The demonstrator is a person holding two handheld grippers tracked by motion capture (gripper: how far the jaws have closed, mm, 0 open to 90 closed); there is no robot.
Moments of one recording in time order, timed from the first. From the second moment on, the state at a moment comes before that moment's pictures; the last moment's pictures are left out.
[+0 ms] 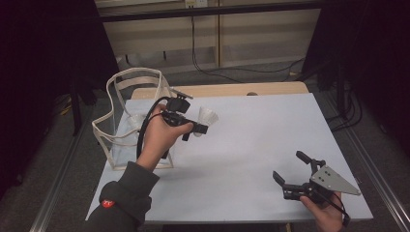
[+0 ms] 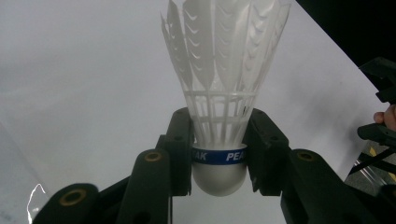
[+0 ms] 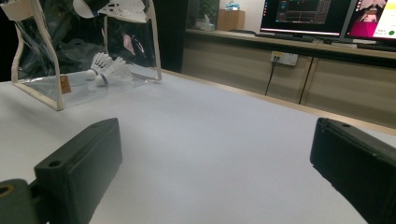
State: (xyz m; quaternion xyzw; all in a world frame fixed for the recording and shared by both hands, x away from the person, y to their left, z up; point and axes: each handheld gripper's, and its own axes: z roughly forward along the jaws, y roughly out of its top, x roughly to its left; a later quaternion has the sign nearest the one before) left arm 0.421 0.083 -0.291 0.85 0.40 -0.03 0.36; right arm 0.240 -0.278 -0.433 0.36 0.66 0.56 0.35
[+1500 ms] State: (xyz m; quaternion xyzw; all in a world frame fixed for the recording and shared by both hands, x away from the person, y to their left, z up) left arm 0.421 0.108 -0.252 0.85 0.38 -0.03 0.36; right arm 0.240 -0.277 -0.432 0.36 0.66 0.56 0.35
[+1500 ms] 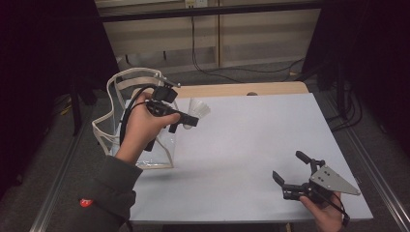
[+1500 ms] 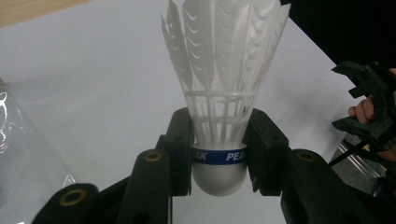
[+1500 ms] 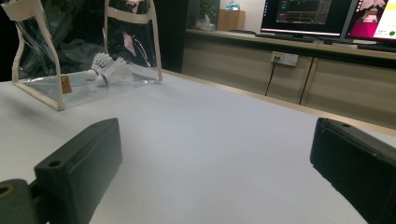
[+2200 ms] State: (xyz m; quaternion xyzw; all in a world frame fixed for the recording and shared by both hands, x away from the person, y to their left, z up) left arm 0.422 0.119 -0.242 0.85 0.38 -0.02 0.37; right arm 0.241 -0.276 -0.433 0.36 0.66 0.56 0.35
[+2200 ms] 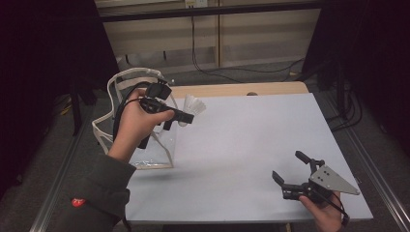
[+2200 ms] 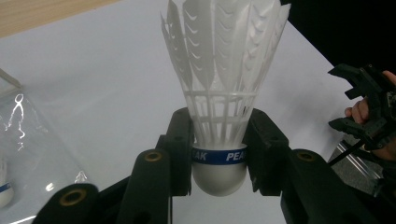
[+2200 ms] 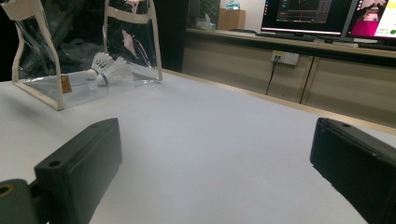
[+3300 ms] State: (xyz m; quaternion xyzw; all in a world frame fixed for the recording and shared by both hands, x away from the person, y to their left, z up) left arm 0.425 0.143 -0.223 0.84 0.40 -0.01 0.38; right arm 0.242 -0.277 -0.434 0.37 0.65 0.57 0.34
